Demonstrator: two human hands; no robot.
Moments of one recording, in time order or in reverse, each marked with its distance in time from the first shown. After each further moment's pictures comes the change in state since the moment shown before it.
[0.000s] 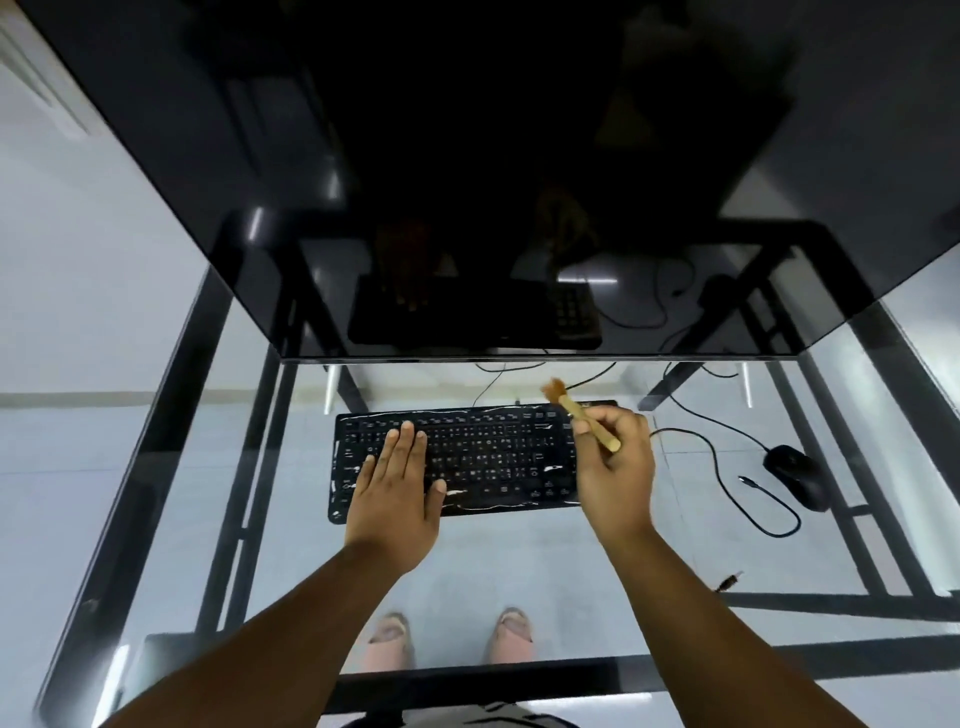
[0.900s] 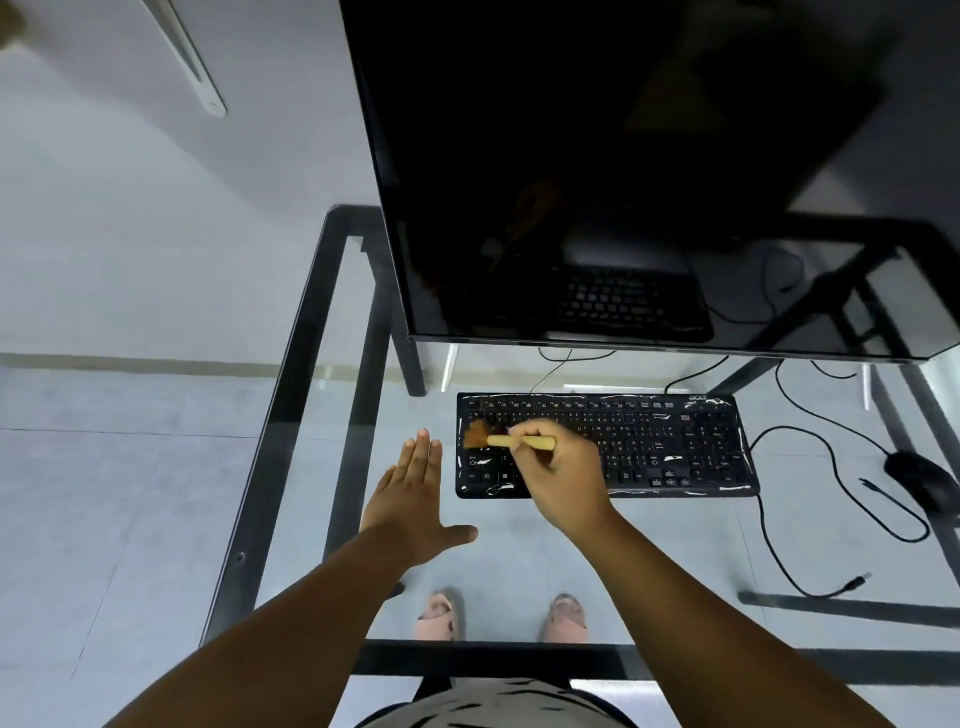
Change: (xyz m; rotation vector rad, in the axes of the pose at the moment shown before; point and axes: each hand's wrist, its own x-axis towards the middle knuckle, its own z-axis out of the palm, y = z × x) left_hand -0.031 -0.140 -0.020 0.069 -0.328 -0.024; right_hand -0.089 -0.055 0.151 -0.082 -0.418 -0.069
